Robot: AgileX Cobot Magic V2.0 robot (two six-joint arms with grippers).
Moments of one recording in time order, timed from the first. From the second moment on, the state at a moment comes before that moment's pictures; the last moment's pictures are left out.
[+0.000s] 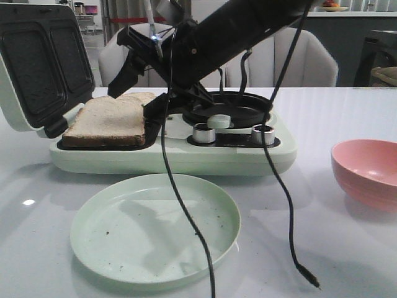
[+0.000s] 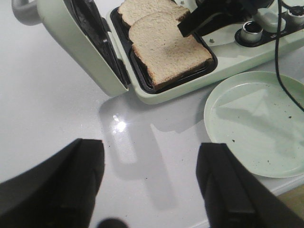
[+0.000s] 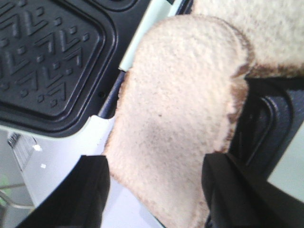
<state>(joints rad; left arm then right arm) -0.58 0.69 -0.77 0.31 0.81 -0.21 0.44 2.11 -1.65 1.08 0.61 -0.61</state>
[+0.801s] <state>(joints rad) -0.58 0.69 -0.77 0.31 0.81 -0.21 0.44 1.37 -1.37 -0.01 0.95 -0.01</state>
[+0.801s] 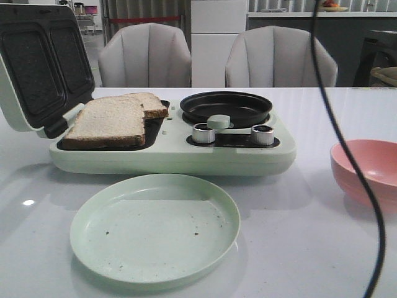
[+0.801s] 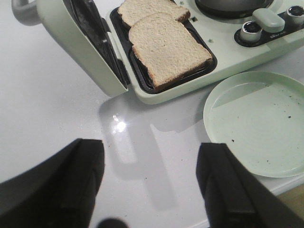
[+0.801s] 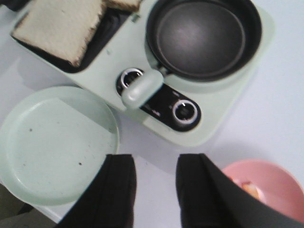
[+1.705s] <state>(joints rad) -0.58 0.76 -0.83 0.30 0.88 -0.21 0.44 0.76 -0.77 -0.04 0.81 0.03</state>
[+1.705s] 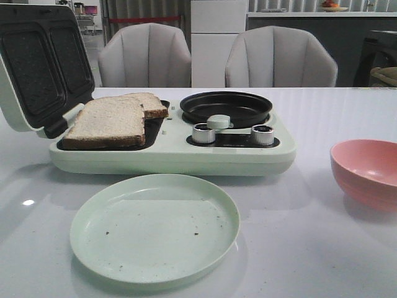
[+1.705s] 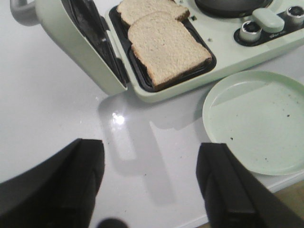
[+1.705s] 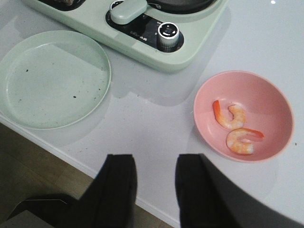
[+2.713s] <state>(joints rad) 0.24 1.55 -1.29 -0.40 0.92 0.38 0.44 0.76 -0.77 -0.04 0.81 0.03</state>
